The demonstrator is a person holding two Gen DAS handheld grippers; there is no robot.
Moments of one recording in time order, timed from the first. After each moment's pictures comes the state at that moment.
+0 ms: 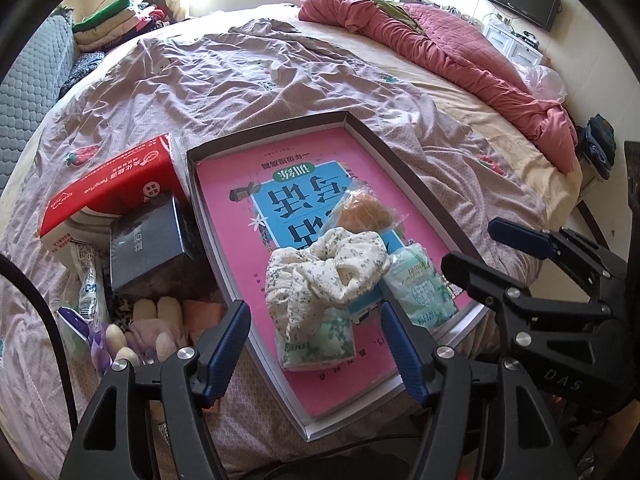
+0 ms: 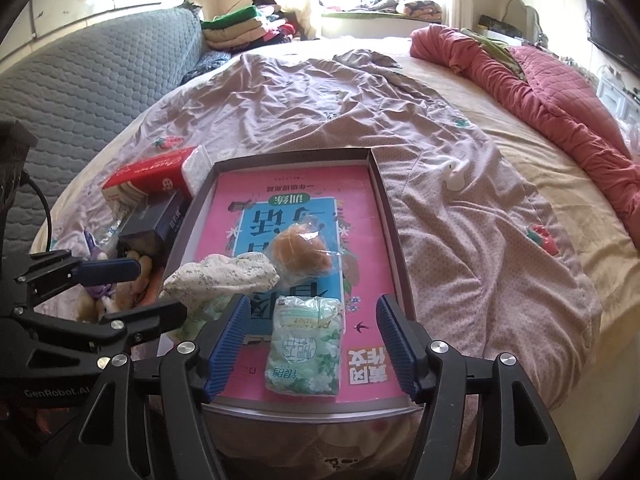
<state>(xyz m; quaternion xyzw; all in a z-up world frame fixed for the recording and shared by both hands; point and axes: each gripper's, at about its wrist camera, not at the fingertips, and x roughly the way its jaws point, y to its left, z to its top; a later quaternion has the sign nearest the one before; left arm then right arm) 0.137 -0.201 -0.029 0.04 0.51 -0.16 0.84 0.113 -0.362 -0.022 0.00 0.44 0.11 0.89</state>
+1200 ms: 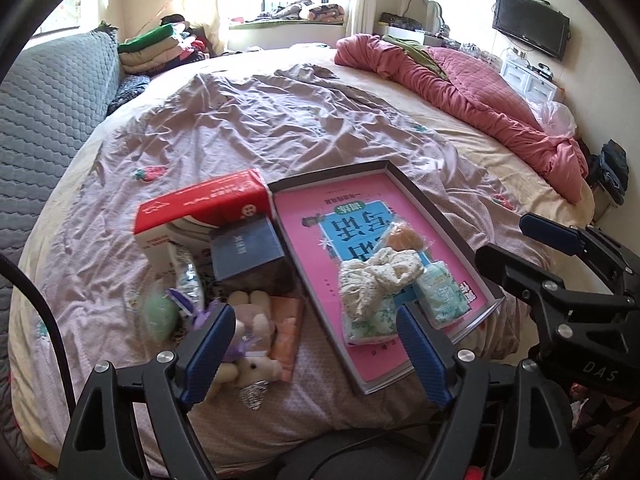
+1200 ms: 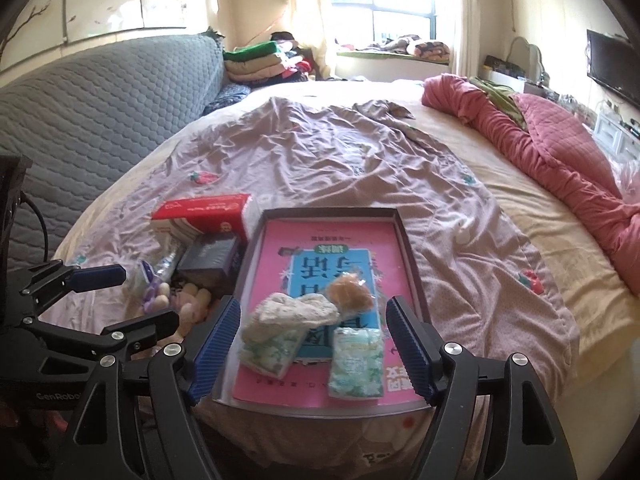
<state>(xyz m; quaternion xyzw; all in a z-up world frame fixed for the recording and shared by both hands) 0.088 -0.136 0.031 0.03 0.45 -0.11 0.89 0.069 -0.310 0.047 -0.01 0.37 0.12 0.92</state>
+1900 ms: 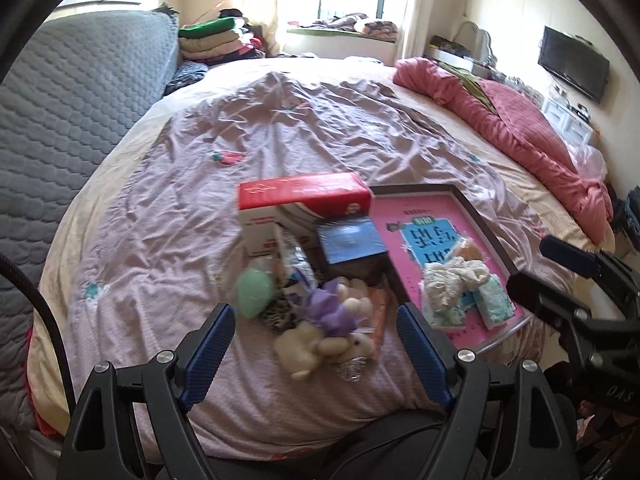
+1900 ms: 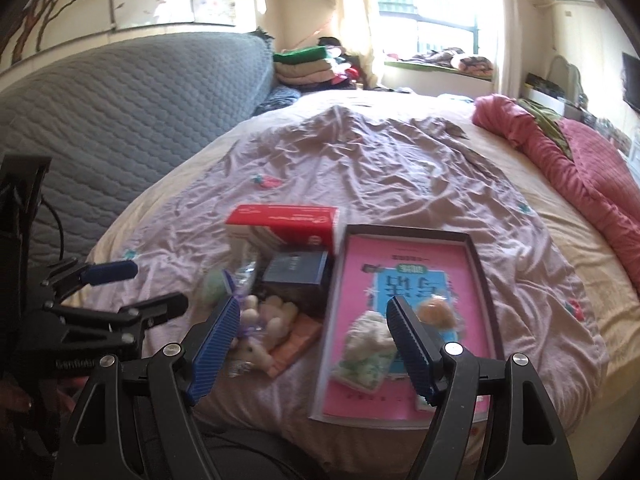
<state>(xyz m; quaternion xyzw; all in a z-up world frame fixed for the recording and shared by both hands) 0.063 -0.031 0.046 -0.02 0.43 -0.04 0.90 0.055 -0.226 0.062 -0.04 0.36 0.20 0.91</state>
